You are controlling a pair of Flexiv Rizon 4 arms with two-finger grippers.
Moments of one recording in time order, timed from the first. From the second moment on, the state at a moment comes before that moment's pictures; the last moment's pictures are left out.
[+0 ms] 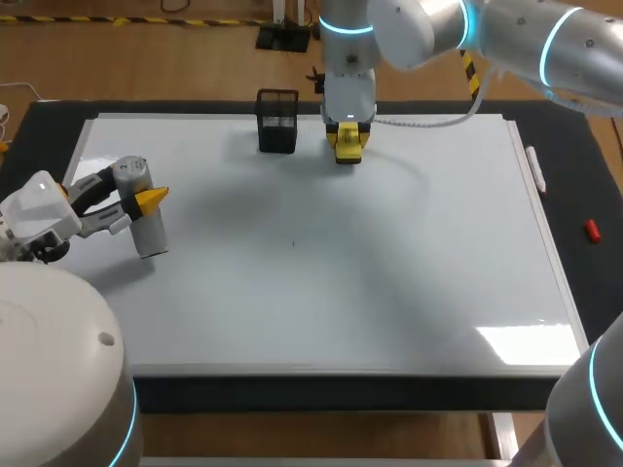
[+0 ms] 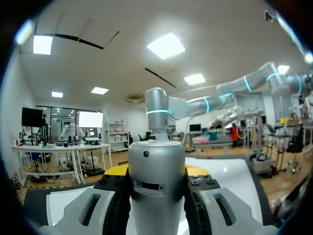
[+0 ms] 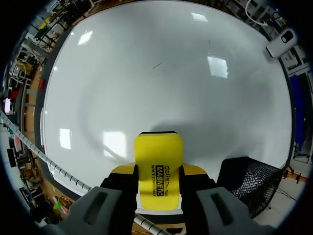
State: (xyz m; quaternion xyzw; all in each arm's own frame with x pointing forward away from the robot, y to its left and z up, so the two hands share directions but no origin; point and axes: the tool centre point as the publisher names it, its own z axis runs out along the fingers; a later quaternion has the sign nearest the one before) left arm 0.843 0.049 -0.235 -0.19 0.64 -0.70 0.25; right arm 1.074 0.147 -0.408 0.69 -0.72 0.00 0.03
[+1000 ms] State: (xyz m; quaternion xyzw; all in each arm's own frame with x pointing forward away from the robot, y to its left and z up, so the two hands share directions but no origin) left arm 0.843 0.049 -0.235 -0.19 0.64 -0.70 0.25; right arm 1.086 0.129 -0.420 0.64 -0.77 0.03 0.03
